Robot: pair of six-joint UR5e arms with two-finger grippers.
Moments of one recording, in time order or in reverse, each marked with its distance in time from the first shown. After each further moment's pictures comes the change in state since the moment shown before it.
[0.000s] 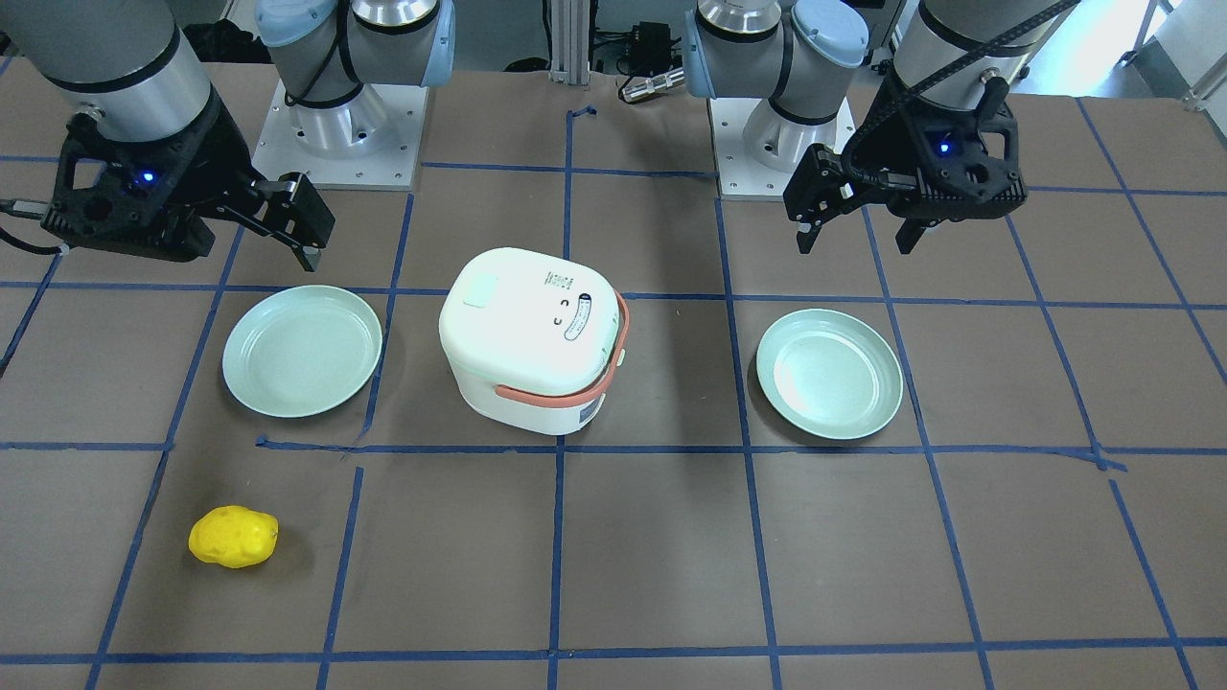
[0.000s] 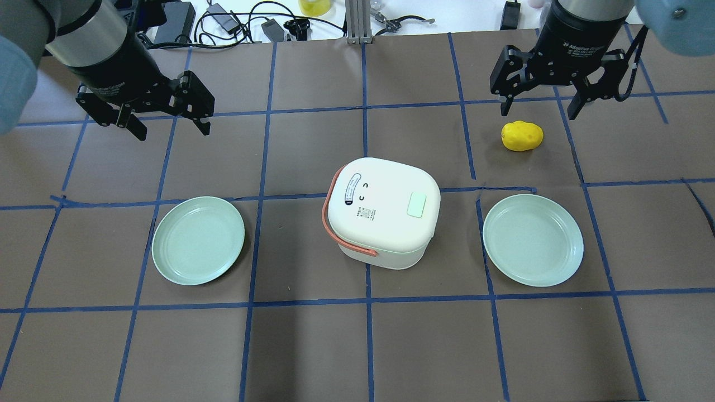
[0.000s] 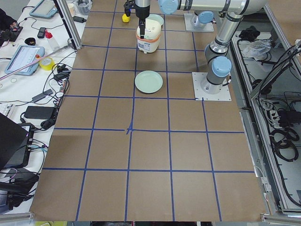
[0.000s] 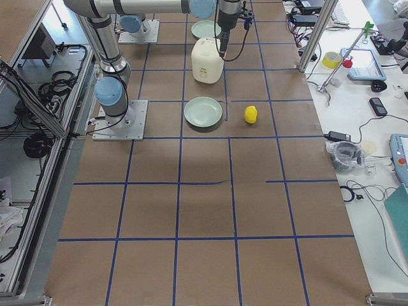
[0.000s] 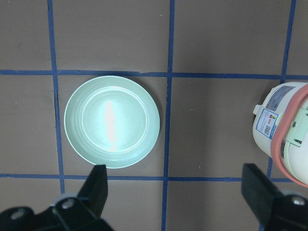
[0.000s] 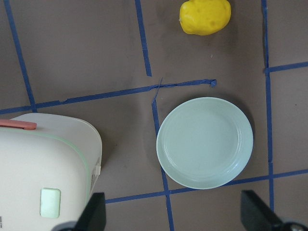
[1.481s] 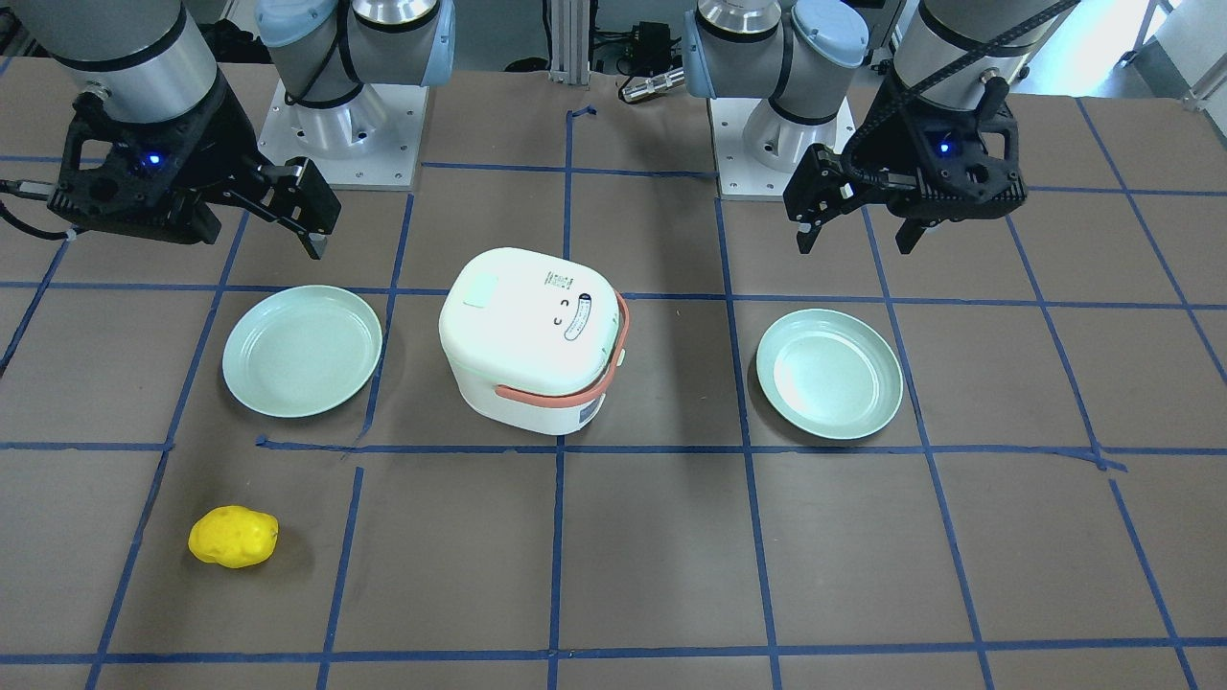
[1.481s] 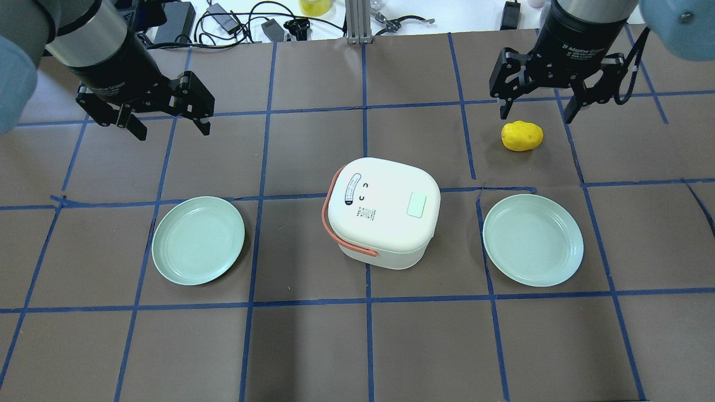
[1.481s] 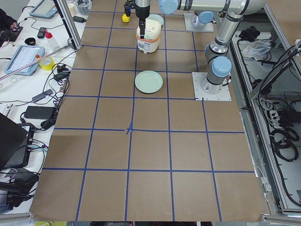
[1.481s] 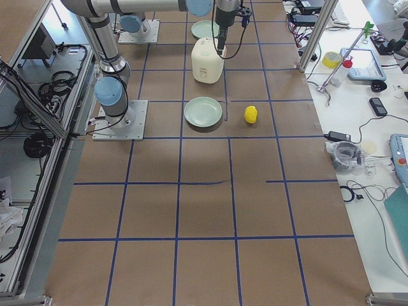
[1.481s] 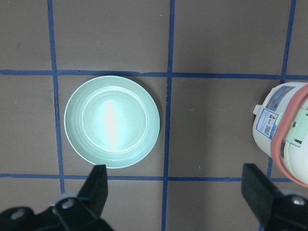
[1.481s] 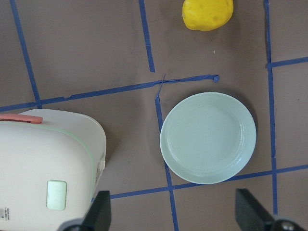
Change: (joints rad) left arm 0.000 0.000 -0.001 0.000 0.000 0.000; right arm 0.012 -0.019 0.009 0.009 0.017 0.020
